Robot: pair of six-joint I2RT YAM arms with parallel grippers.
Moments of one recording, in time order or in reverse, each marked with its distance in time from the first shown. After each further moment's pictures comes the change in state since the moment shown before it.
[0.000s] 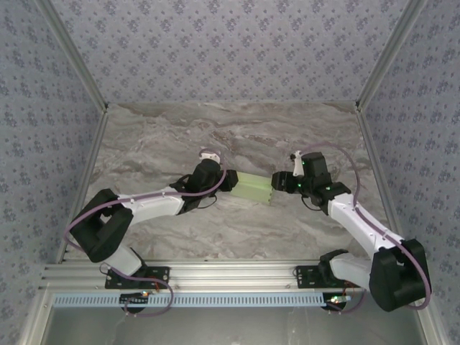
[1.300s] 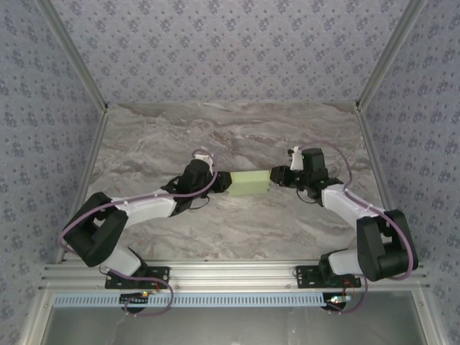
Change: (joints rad) left arm 0.063 -0.065 -0.103 0.075 0.142 0.011; right arm -0.053 0.181 -0.033 0.282 -0.221 0.062
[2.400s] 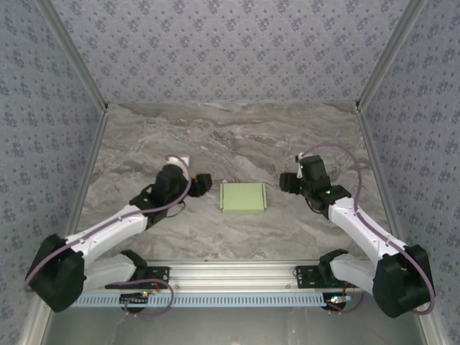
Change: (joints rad) left arm 0.148 -0.401 -0.116 -0.254 -0.128 0.202; right arm 0.085 -0.237 0.024 -0.319 0.609 -0.151
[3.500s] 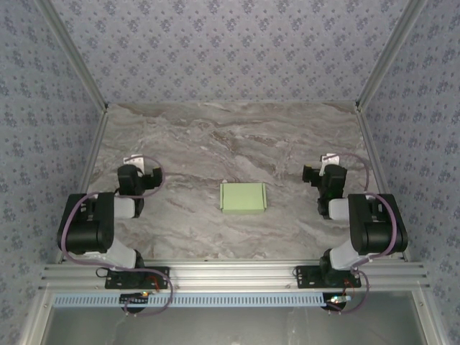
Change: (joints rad) left arm 0.628 0.447 -0.183 0.650 0.005 0.536; right arm -0.351 0.438 -0.289 1.052 0.033 -0.308
